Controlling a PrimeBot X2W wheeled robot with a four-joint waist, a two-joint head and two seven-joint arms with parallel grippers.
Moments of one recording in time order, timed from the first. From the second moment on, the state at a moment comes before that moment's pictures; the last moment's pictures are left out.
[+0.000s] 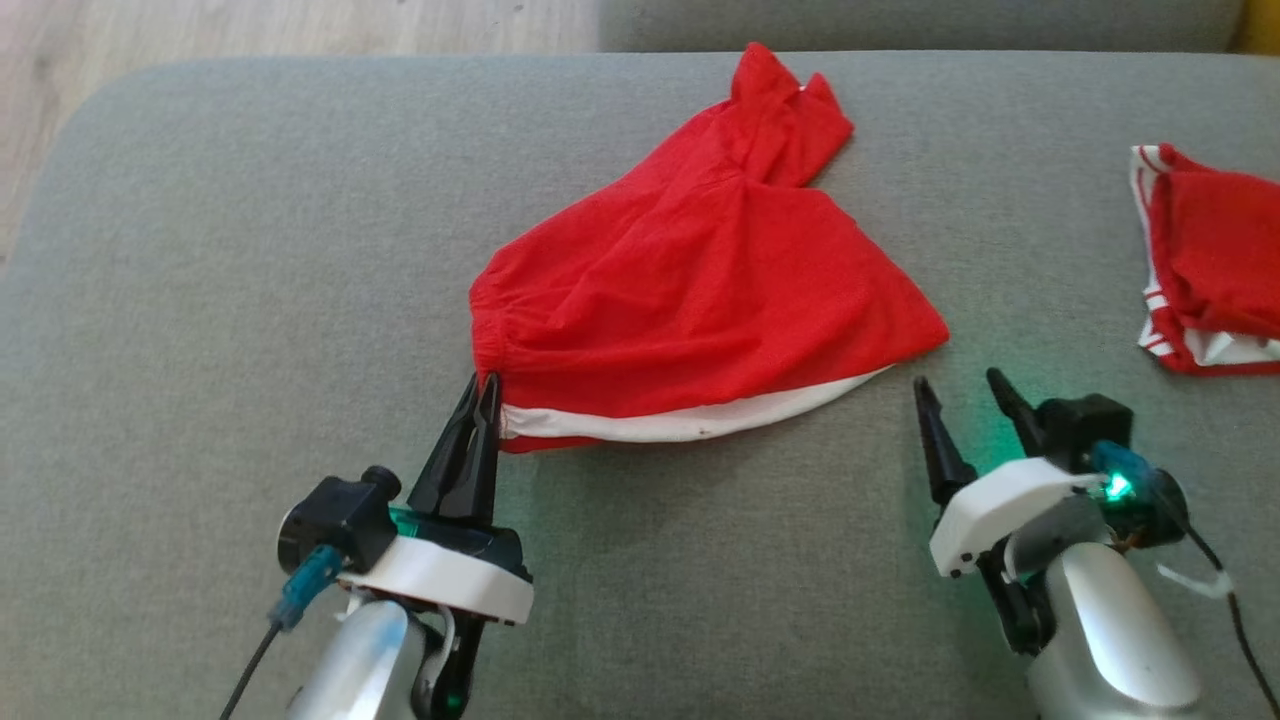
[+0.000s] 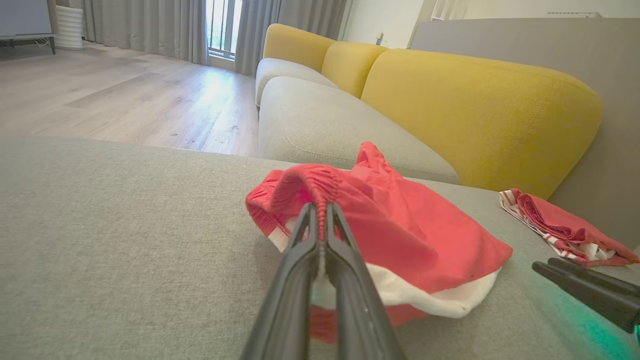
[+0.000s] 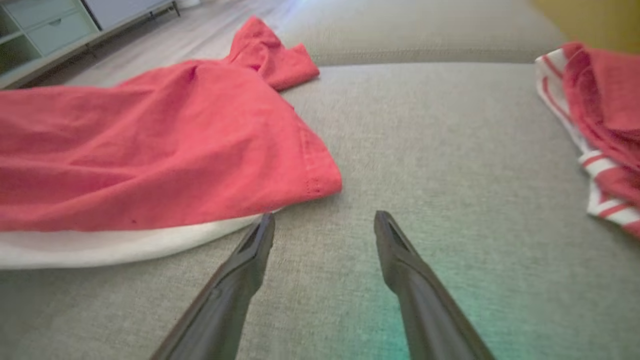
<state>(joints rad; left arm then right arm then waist) -0.23 0.08 -0.37 0.35 -0.40 -0.11 -0.25 -0.26 -0.05 0.05 0.53 0.08 0.12 -0.06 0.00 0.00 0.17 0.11</state>
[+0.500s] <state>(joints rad) -0.24 0.05 -0.37 0.35 -0.38 -0.12 -0.25 -0.45 -0.05 0.07 0.74 -0.01 0.12 -0.04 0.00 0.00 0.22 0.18</state>
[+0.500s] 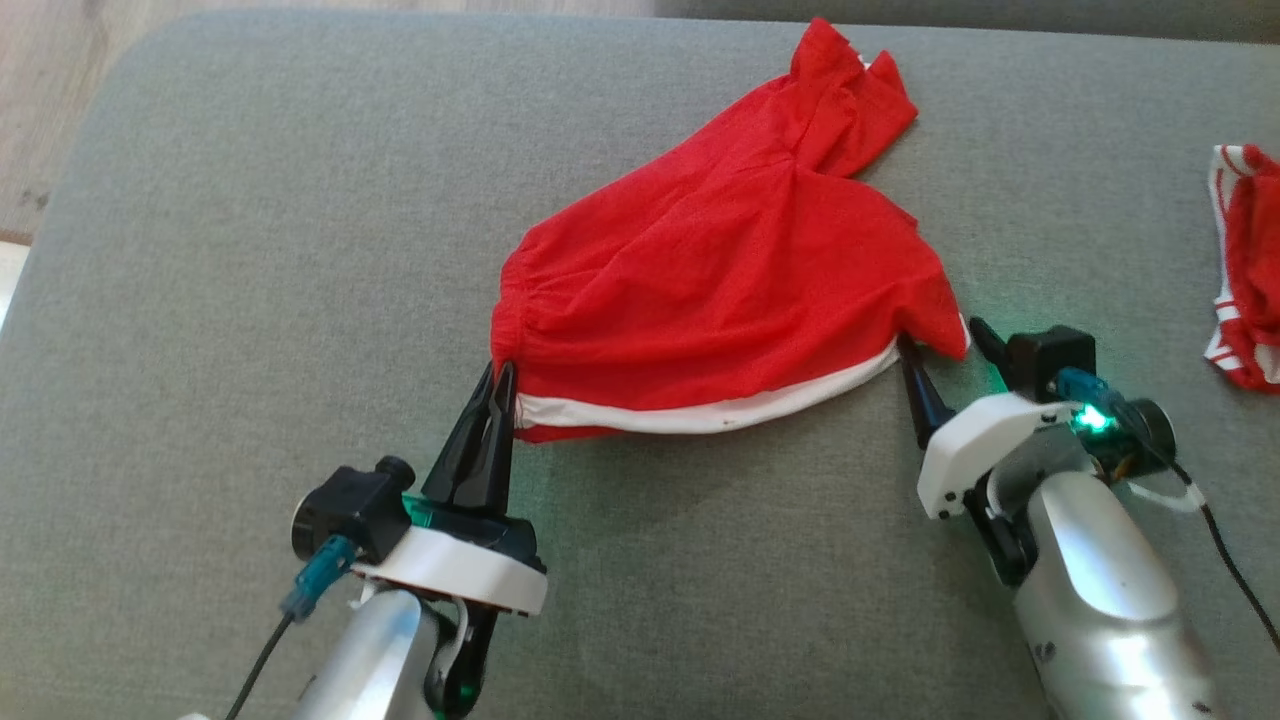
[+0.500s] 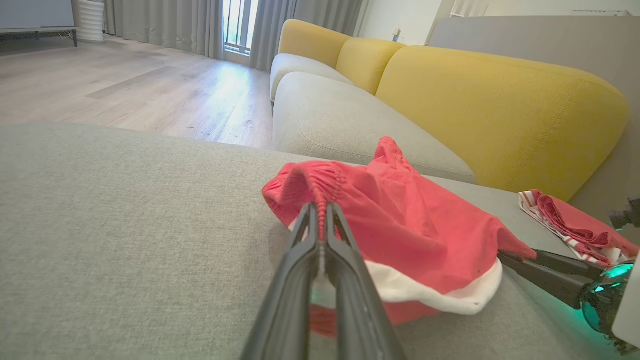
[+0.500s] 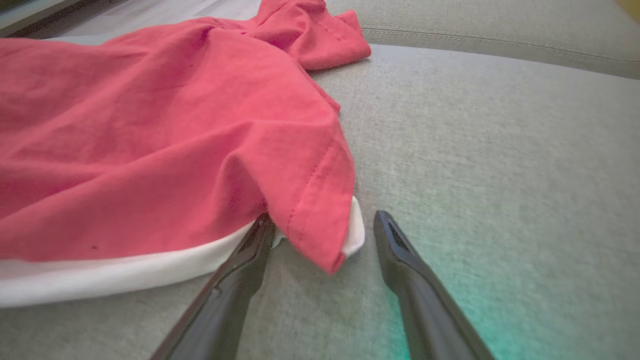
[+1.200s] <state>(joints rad) -0.25 0.05 -0.36 0.37 -0.38 -0.13 -0.25 -0.50 -0.05 0.14 0.84 -0.03 0.12 -0.11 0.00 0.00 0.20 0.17</state>
